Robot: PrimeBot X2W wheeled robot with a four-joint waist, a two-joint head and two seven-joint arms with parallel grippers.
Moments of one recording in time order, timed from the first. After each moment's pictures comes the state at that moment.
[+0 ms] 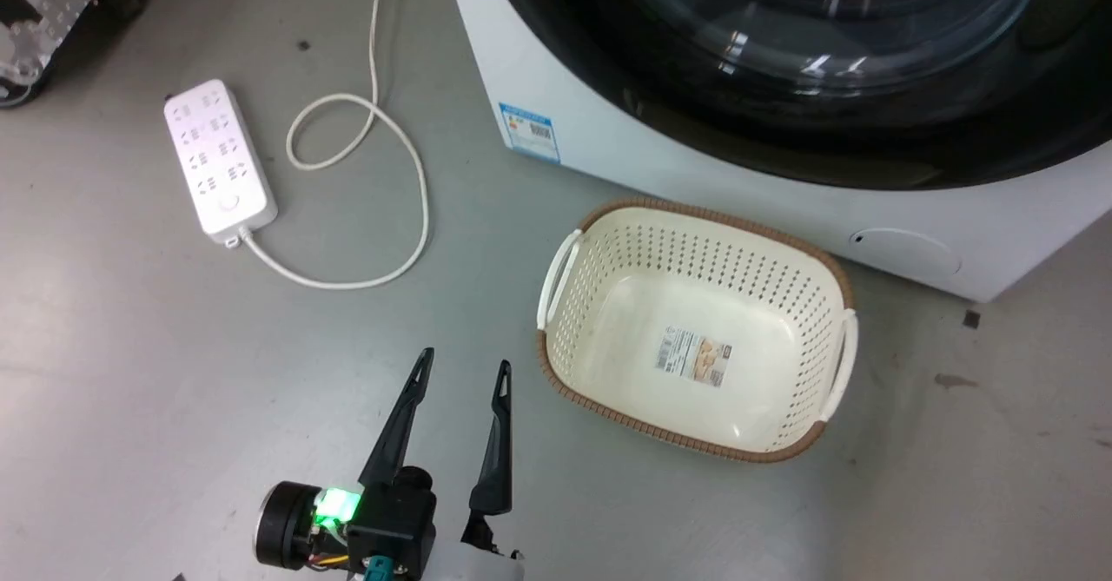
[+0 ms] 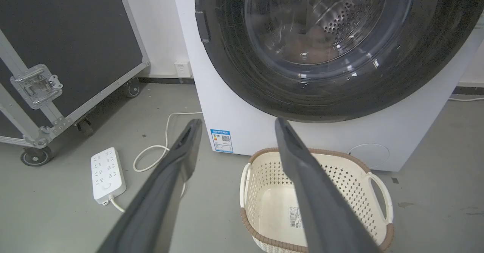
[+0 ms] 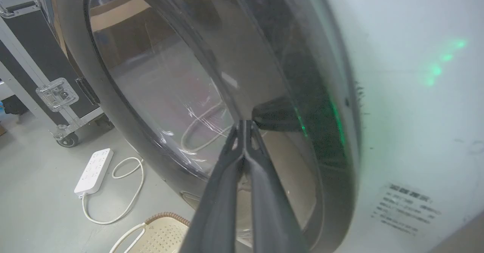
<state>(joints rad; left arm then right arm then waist) -0.01 0.05 -0.32 -0.07 -0.01 0.16 -0.26 -0.91 -0.63 0.38 0.67 0.78 0.14 -0.11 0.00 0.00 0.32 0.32</state>
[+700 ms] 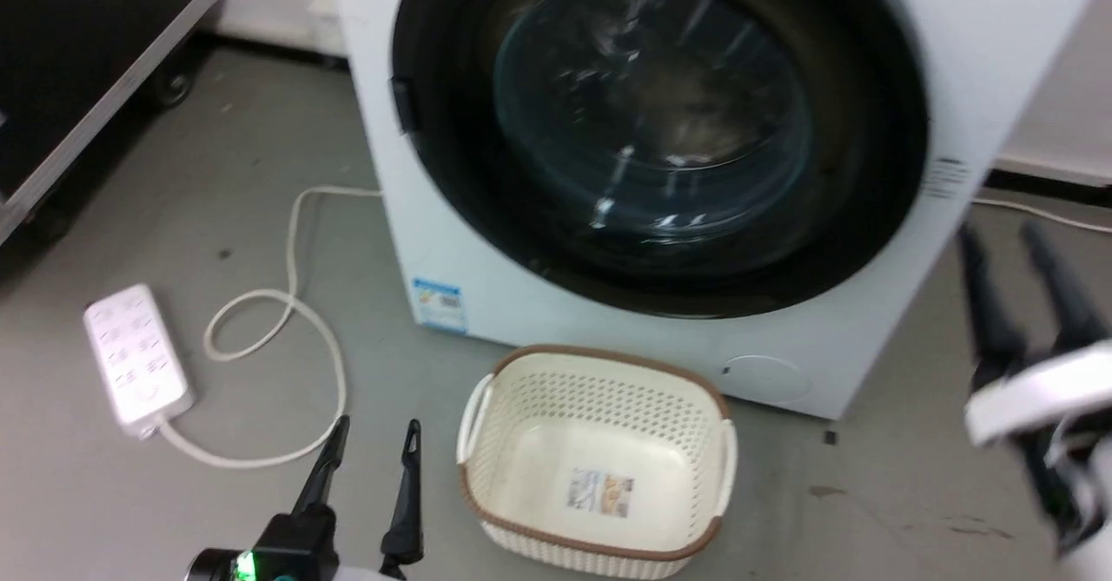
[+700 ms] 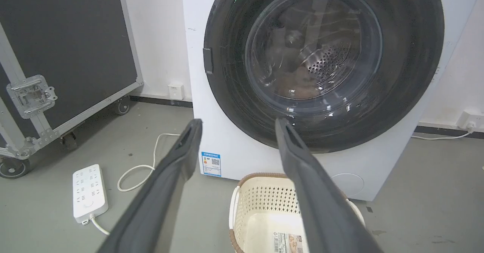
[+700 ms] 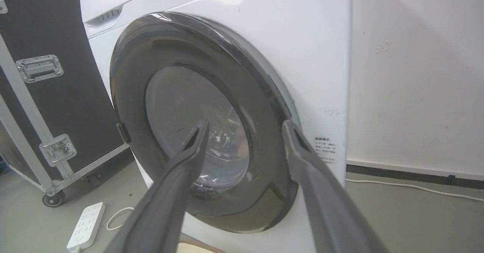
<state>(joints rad) 0.06 0.09 -0.16 0.04 -0.11 0.05 -0.26 -0.40 -0.41 0.16 0.39 0.63 0.13 -0.26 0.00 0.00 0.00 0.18</state>
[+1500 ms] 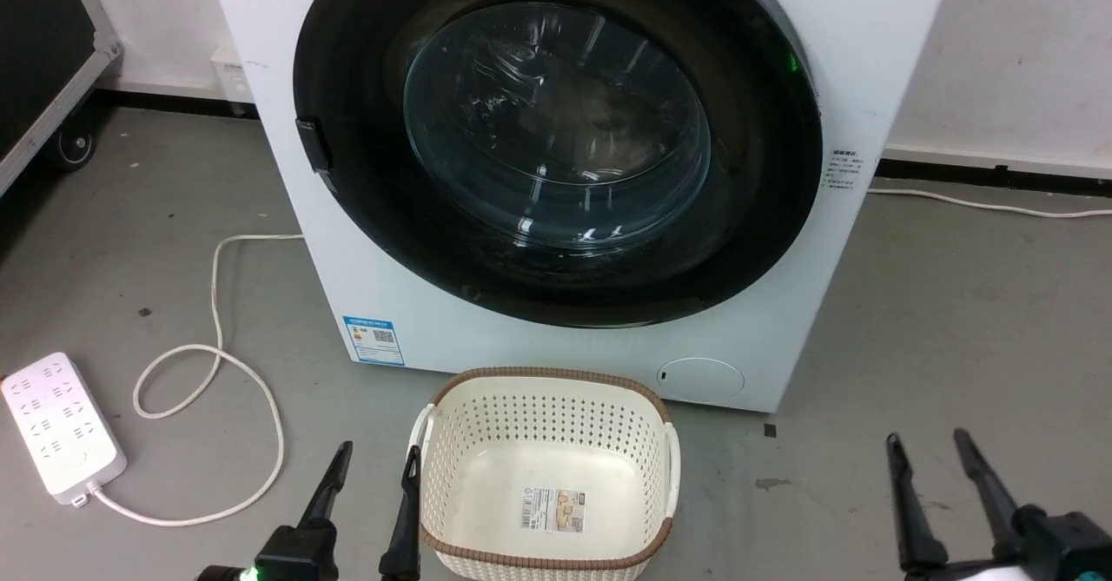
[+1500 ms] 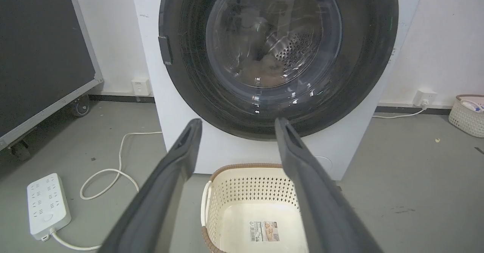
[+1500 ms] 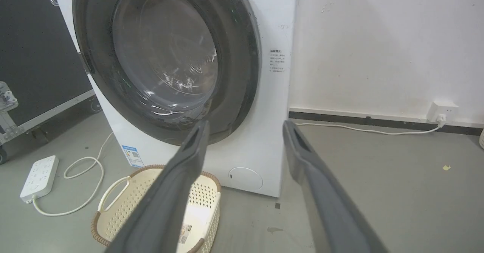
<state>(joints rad) 0.08 0.07 -0.11 0.11 -0.10 -0.02 -0.26 0.09 -0.08 -0.07 0.10 0.12 0.13 -0.26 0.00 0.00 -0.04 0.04</state>
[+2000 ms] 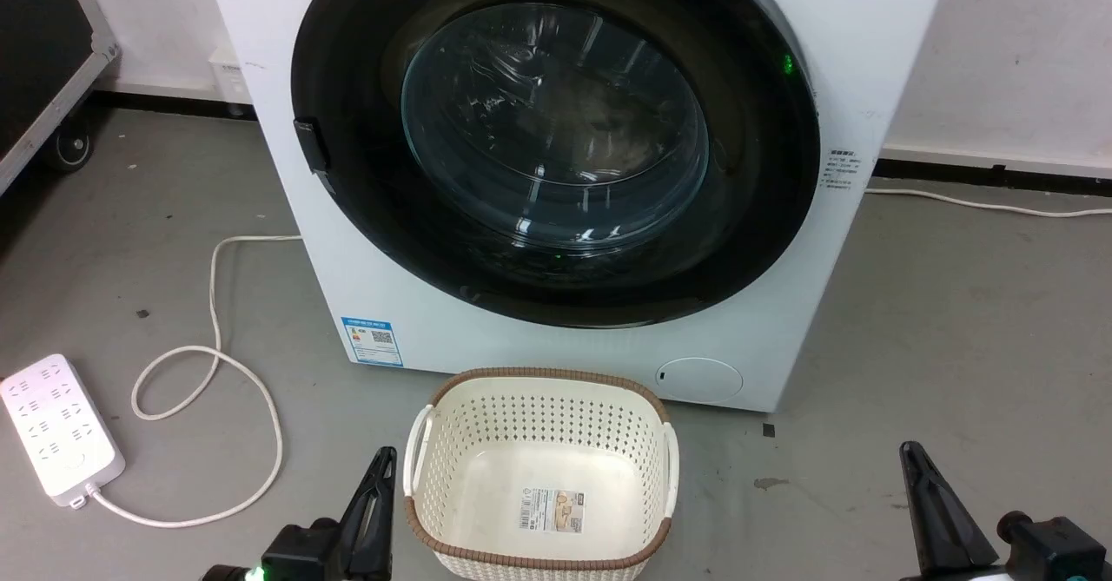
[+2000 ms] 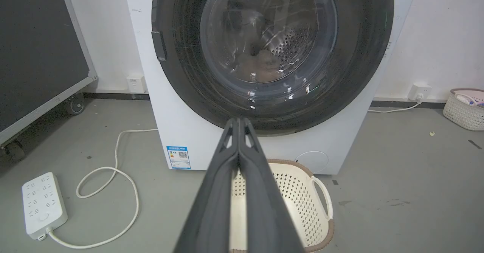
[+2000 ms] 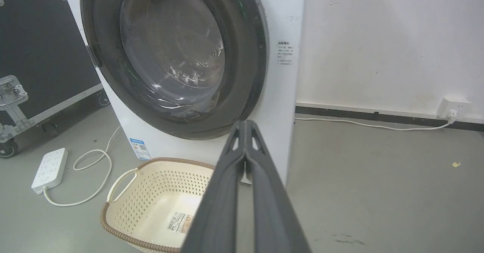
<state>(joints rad) 0.08 0.07 -0.11 0.12 -0.09 -0.03 -0.25 0.10 -0.07 -0.07 0.11 0.10 0.13 -0.25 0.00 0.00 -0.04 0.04</state>
